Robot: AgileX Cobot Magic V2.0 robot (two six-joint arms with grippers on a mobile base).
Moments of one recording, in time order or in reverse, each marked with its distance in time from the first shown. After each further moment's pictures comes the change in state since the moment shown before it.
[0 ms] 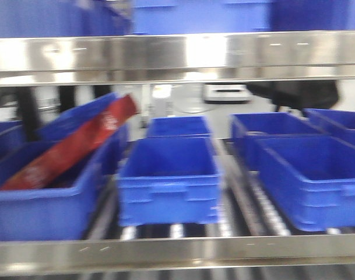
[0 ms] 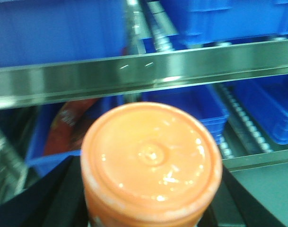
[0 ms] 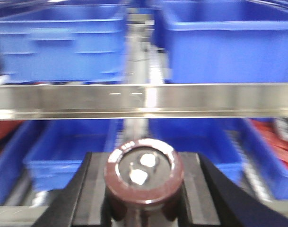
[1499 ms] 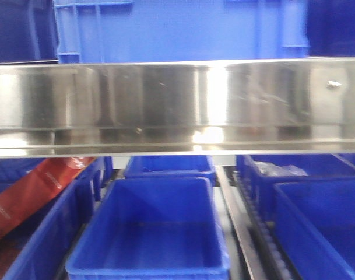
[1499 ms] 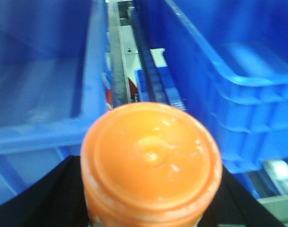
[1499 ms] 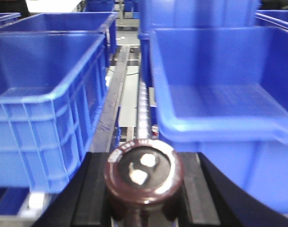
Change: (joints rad) left arm 0.000 0.002 0.000 0.002 0.000 0.000; right arm 0.000 0.000 0.000 0.000 0.000 0.000
